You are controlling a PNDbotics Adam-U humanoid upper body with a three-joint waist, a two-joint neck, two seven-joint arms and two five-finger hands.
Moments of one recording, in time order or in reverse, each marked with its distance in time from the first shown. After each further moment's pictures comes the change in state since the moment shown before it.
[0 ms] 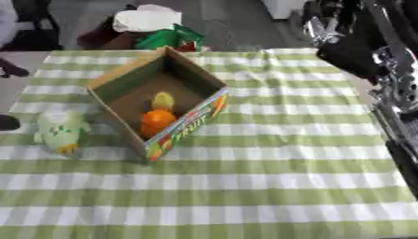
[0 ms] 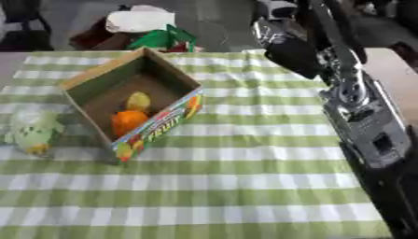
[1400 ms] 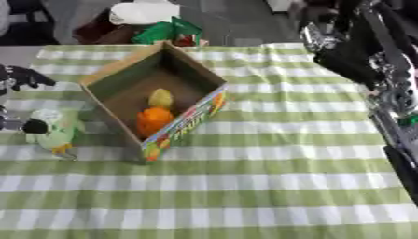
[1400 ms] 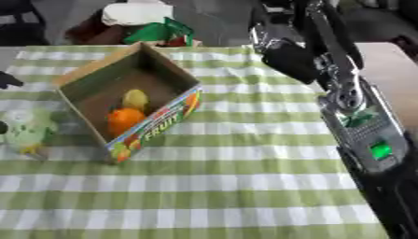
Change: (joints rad) left arm -0.046 -0.109 -0.030 0.111 -0.035 0.030 -0.030; right arm -0.008 0.008 0.008 0.000 0.000 0.016 -0.002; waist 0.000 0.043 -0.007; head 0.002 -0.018
